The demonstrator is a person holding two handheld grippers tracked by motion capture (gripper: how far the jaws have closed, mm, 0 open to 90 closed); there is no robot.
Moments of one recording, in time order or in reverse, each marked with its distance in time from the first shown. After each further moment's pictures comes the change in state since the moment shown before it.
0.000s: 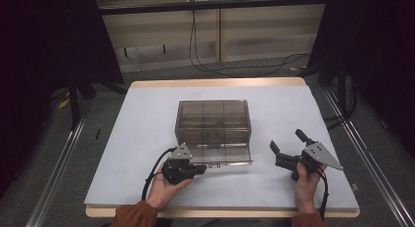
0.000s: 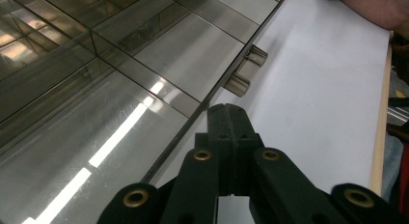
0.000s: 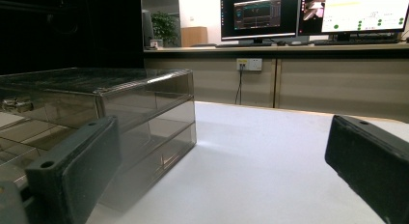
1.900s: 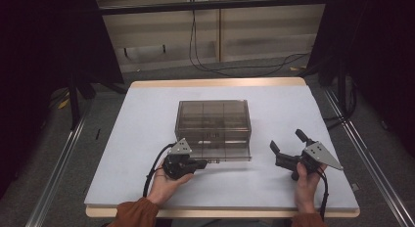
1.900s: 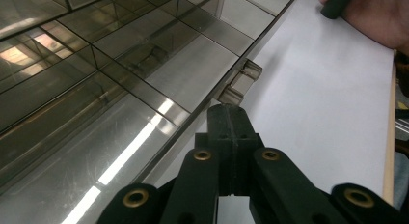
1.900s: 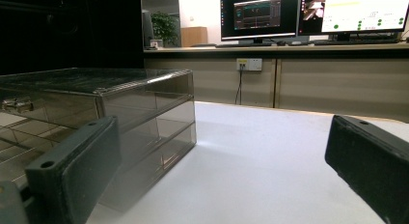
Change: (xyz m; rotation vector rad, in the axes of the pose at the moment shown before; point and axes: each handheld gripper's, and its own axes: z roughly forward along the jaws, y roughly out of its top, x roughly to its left) left arm 0.008 0.008 0.001 -0.032 0.011 -0.002; right arm 0.000 0.000 0.000 0.000 -0.001 0.001
